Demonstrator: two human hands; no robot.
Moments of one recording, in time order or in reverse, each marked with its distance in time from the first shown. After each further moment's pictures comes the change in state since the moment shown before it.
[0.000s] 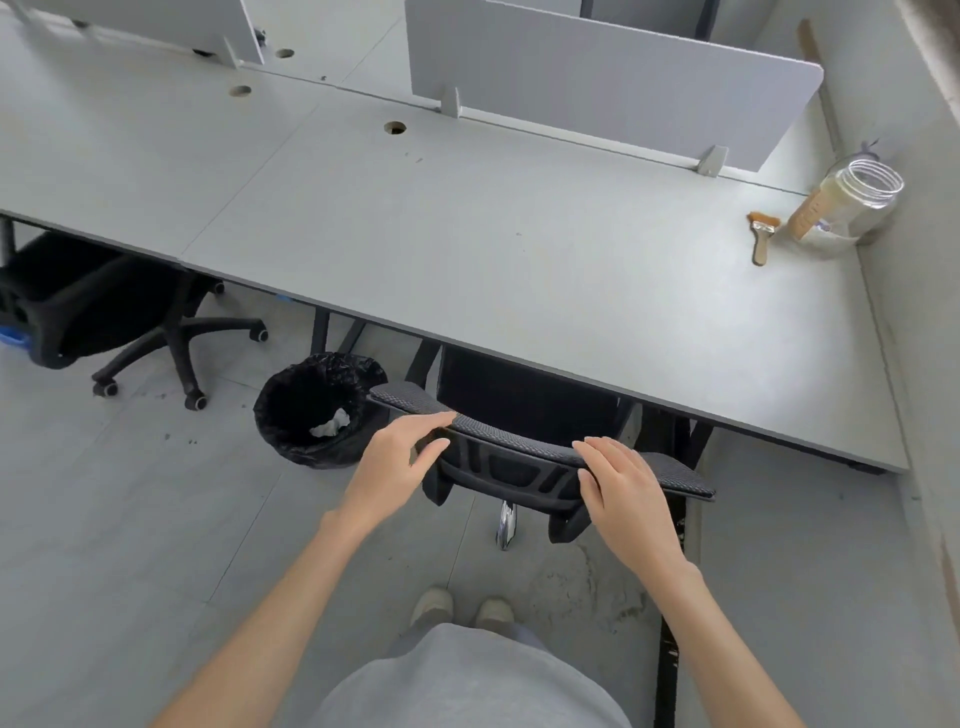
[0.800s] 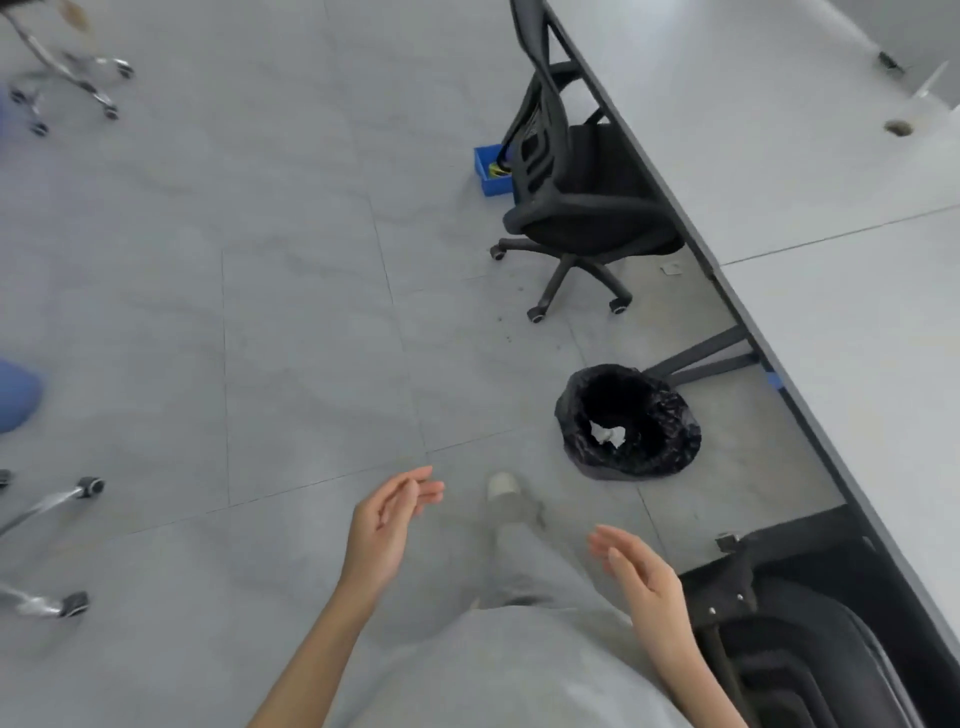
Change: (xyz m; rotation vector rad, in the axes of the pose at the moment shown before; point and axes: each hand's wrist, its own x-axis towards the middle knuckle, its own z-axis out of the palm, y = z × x) left_hand -0.253 -0.141 -0.208 -0.719 1.150 -0.896; right_hand 0.058 -0.329 0.173 0.743 -0.886 -0.072
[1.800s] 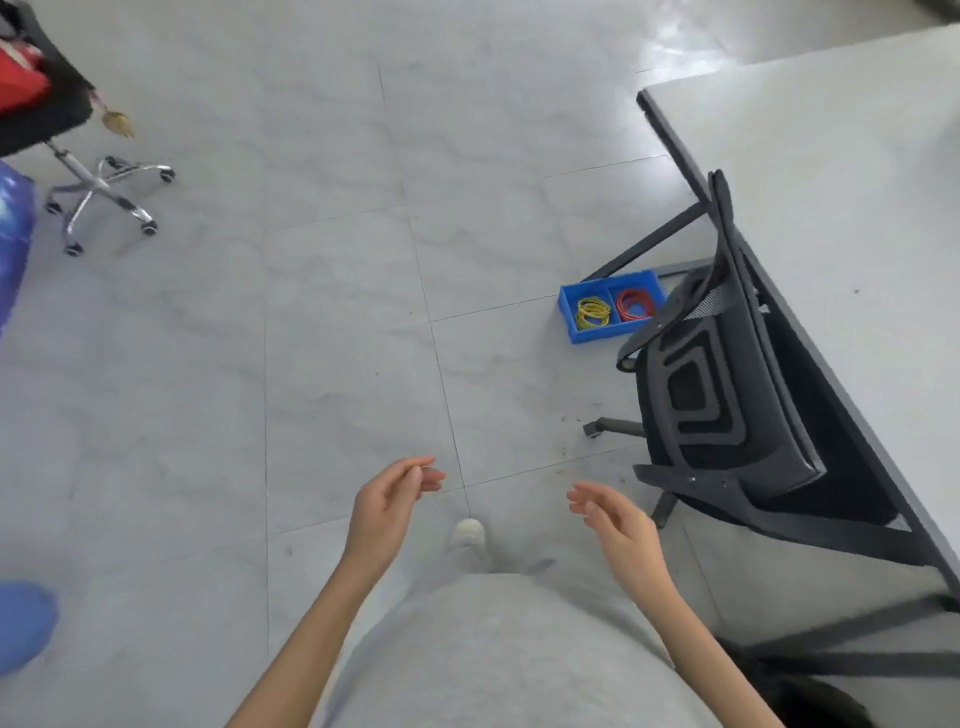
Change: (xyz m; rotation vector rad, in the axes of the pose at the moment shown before) left_hand 0.668 0.271 -0.138 0.194 -0.005 0.035; right_hand 0.595 -0.410 0.298 -0.117 -0.108 -0.078
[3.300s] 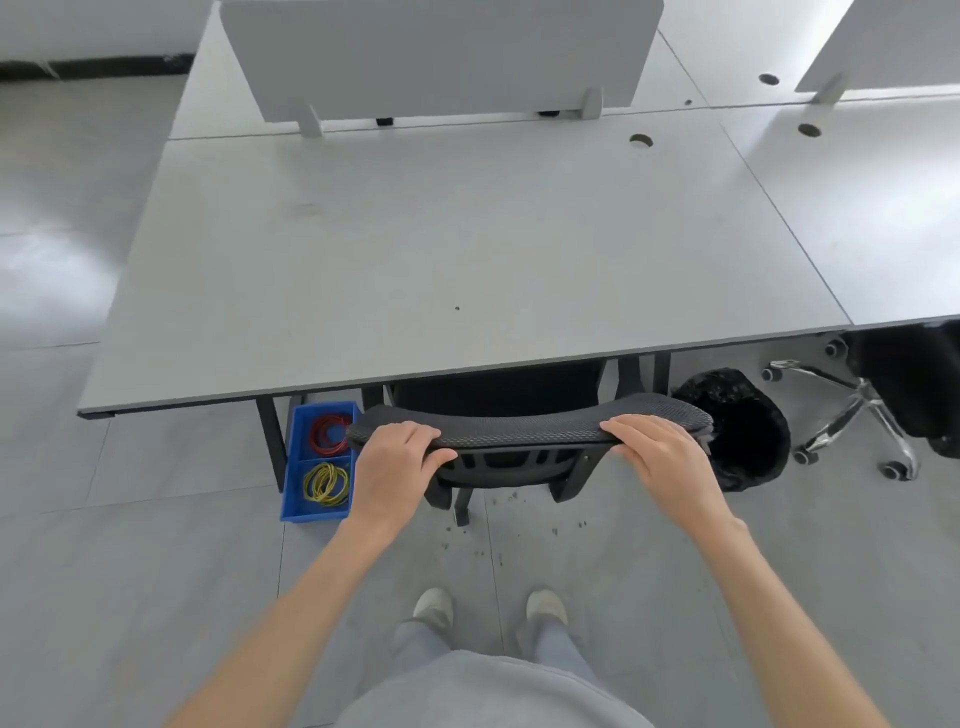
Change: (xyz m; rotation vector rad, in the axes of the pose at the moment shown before) left_hand 0.347 0.211 0.331 0.912 -1.133 1.451; right_hand 0.111 -0.037 -0.114 -0.698 1.147 0.466
